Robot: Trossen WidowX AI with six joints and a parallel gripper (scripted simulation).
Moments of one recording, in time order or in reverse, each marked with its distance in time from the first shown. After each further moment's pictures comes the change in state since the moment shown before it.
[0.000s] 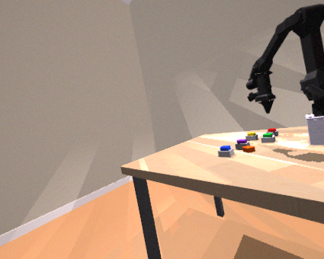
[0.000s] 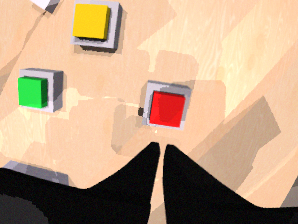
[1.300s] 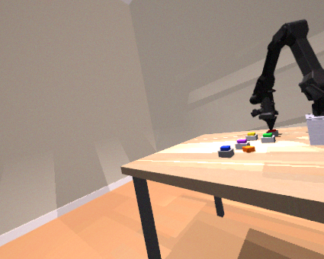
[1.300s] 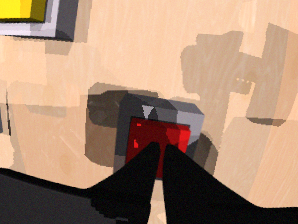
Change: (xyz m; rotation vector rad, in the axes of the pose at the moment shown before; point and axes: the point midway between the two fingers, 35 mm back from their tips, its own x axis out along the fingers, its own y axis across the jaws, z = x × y) arm 0.095 -0.012 -0.001 -0.011 -0.003 -0.003
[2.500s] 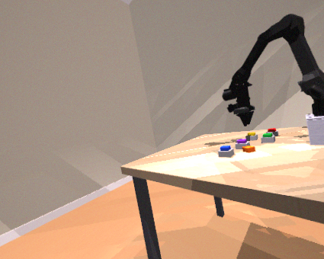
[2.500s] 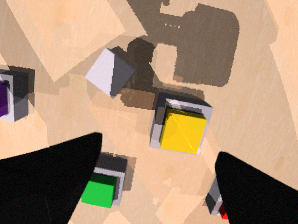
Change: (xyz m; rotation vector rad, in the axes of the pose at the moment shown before) arm -0.054 0.116 0.085 -0.030 -0.013 0.005
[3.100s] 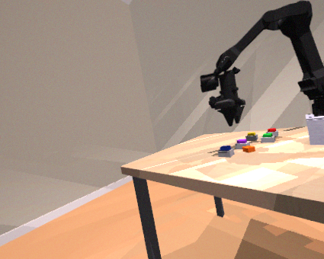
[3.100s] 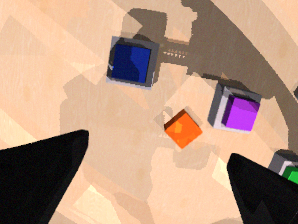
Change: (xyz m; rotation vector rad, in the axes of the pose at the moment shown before) arm -0.043 0.258 -0.014 0.011 0.008 0.037
